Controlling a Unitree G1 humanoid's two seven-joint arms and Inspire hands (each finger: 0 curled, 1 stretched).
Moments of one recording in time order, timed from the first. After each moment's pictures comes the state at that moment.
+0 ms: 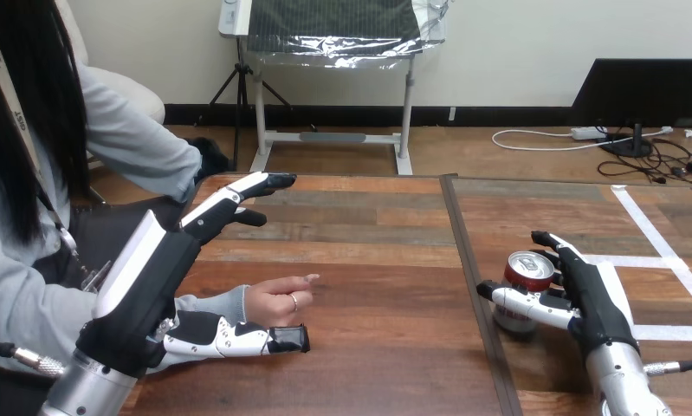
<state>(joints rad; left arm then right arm) 0.03 0.38 0.06 0.28 0.09 -0.93 -0.25 -0.44 -0.30 -0.06 1.23 -0.15 -0.54 -0.12</state>
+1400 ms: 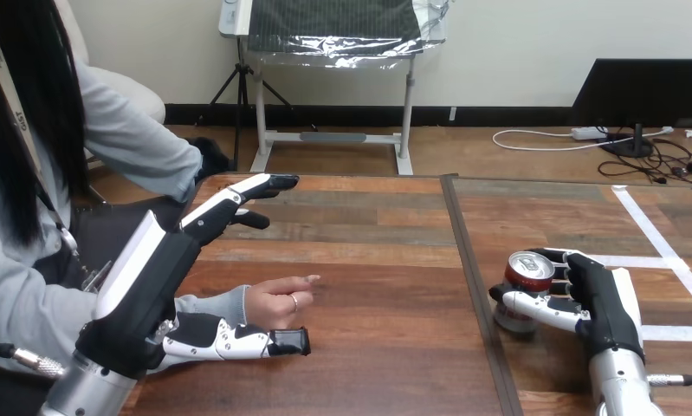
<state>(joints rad) 0.03 0.38 0.06 0.28 0.07 -0.96 -0.26 -0.43 -0.28 -0.09 1.23 -0.10 -0.54 -0.18</state>
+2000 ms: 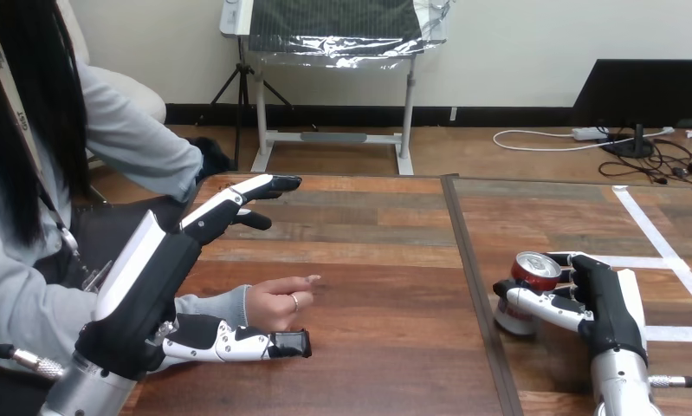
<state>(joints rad) 0.03 0.38 0.06 0.28 0.07 -0.97 -0.26 -0.43 -0.28 -0.09 1.23 -0.12 -0.54 -0.22</state>
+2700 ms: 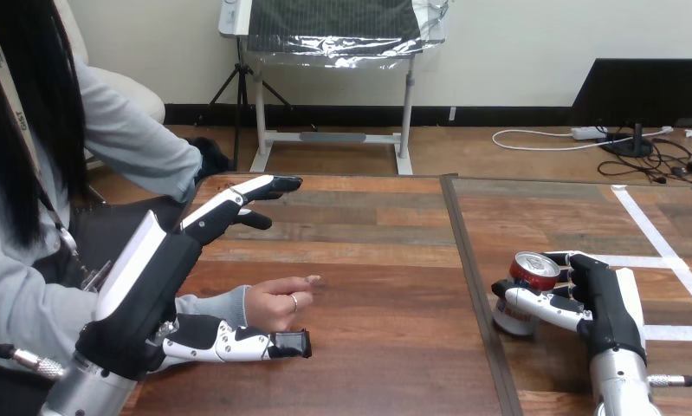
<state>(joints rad) 0.03 0.38 0.06 0.28 0.07 -0.97 -0.26 -0.43 -0.28 -0.09 1.23 -0.12 -0.55 -0.21</state>
